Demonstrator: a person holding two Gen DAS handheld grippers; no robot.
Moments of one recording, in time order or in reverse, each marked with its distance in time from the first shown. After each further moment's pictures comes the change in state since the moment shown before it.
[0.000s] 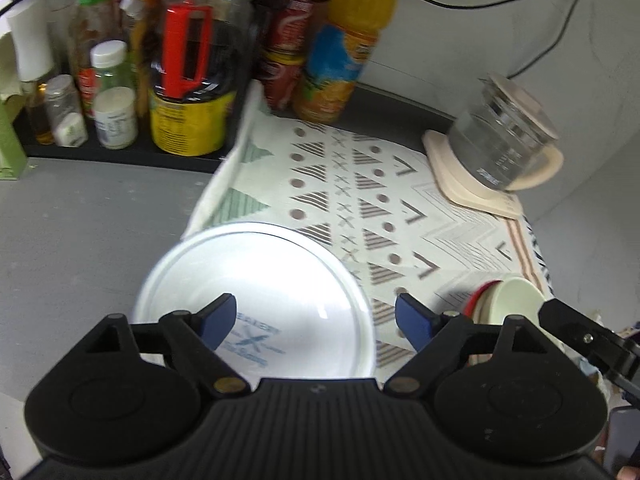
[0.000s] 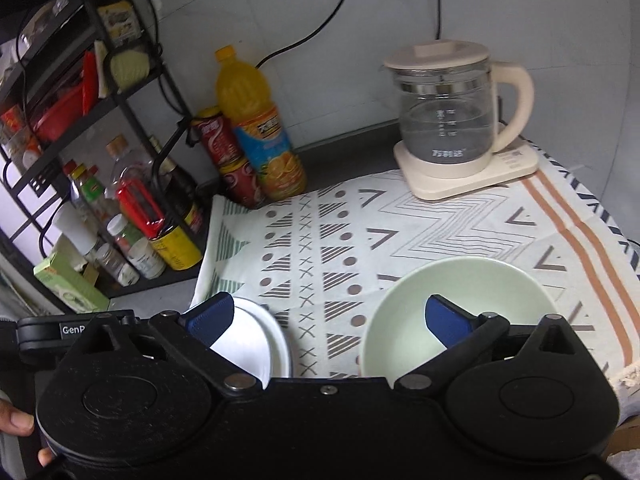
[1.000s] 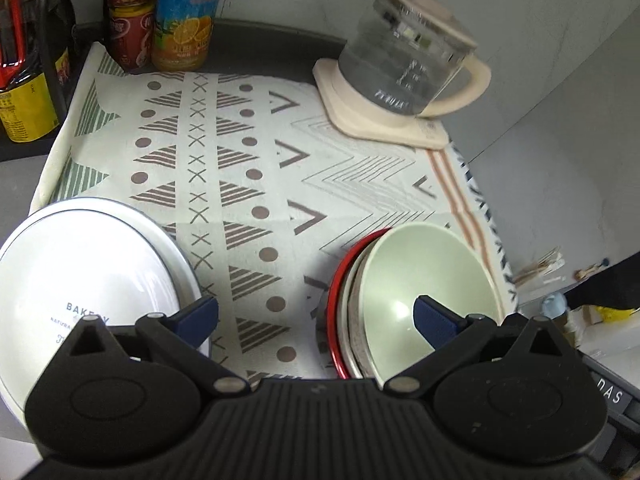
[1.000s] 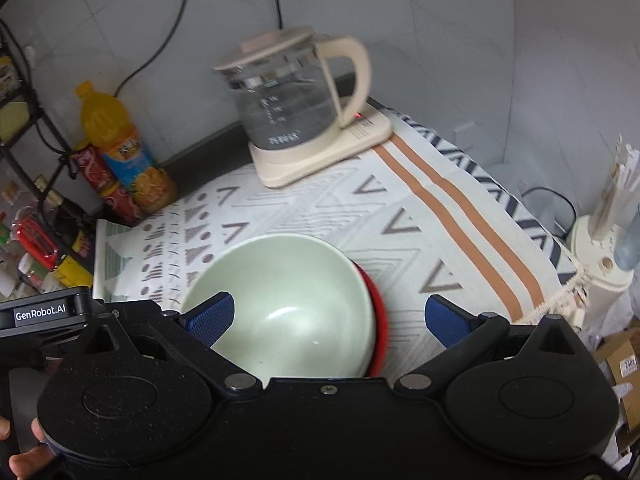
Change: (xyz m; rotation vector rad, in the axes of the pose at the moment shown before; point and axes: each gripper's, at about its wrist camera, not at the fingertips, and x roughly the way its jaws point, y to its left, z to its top) left arm 0.064 -0.103 -0.012 0.141 0.153 -0.128; right arm -0.020 -0.106 -0.021 0.180 0.025 -0.234
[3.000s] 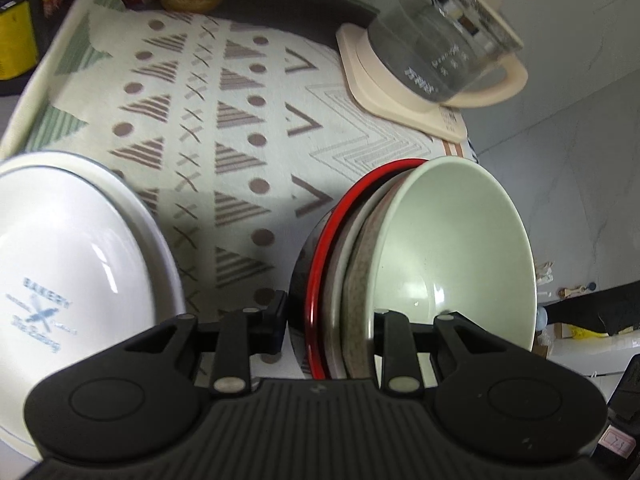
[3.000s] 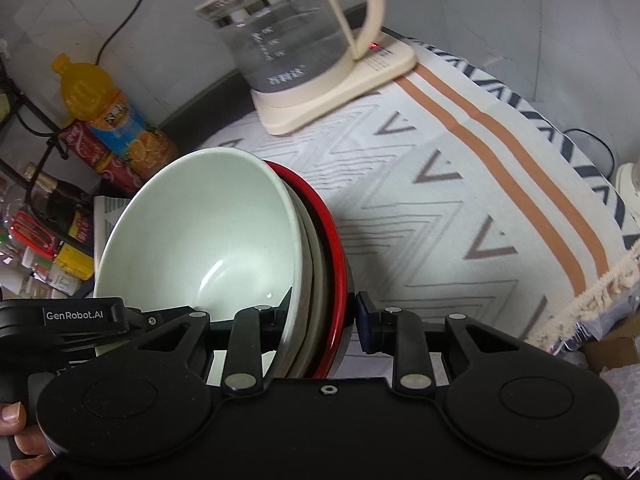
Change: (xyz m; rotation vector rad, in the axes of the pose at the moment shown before) left arm 0.032 0.027 0.018 -0.152 0.100 -0.074; right arm 0.063 0.004 0.006 0.038 0.163 0.112
